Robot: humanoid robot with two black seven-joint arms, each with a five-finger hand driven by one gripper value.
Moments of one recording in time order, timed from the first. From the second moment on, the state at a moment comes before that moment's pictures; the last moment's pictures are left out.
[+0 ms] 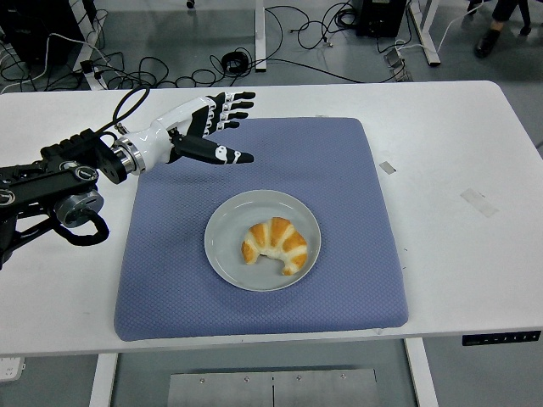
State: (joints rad) left arm -1.13 0.48 -0.02 -1.15 0.32 0.04 -0.32; right arm -0.08 0.00 0.08 0.14 -0.10 -0.13 0.25
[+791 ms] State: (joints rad) left arm -1.09 0.40 -0.26 -0.79 0.21 -0.01 -0.31; right arm -0.08 0.00 0.08 0.14 -0.10 -0.13 0.25
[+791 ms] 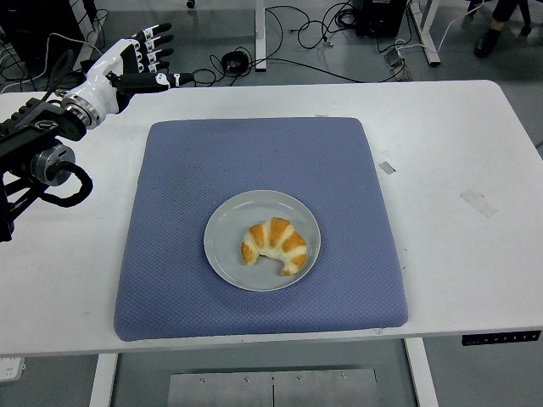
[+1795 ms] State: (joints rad) left arm -1.06 0.40 -0.36 -0.70 0.16 -0.02 -0.31; right arm -0.08 0.00 0.08 0.15 -0.10 -0.13 0.25
